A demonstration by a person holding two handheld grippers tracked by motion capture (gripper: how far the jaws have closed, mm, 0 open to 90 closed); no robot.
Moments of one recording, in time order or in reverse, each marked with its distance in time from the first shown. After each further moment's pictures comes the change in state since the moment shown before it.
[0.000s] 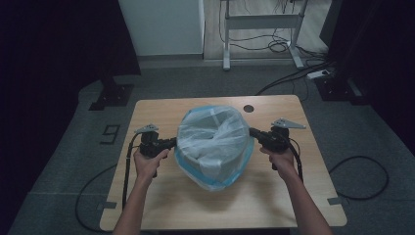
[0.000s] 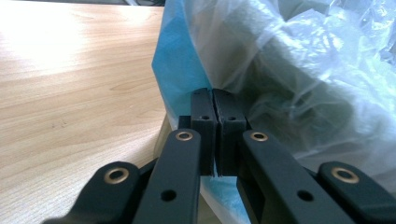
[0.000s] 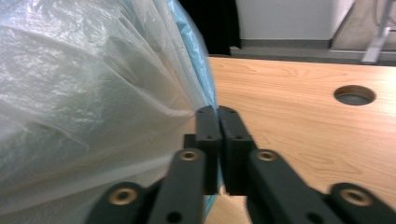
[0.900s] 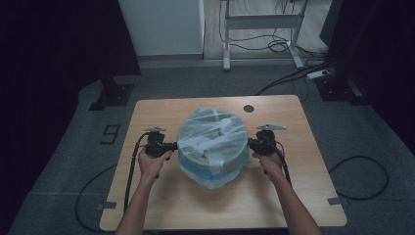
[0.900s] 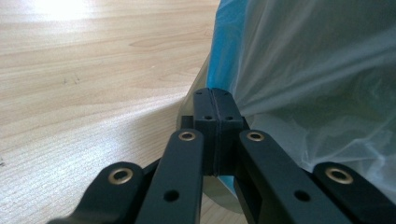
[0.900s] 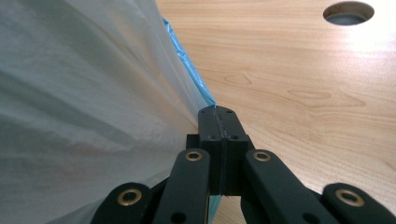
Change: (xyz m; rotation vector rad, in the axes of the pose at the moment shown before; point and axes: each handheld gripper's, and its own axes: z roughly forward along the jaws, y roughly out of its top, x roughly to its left) left arm 0.018 -0.011 0.027 0.150 0.059 -0.072; right arm -0.003 -0.031 0.045 0.218 -0.137 0.070
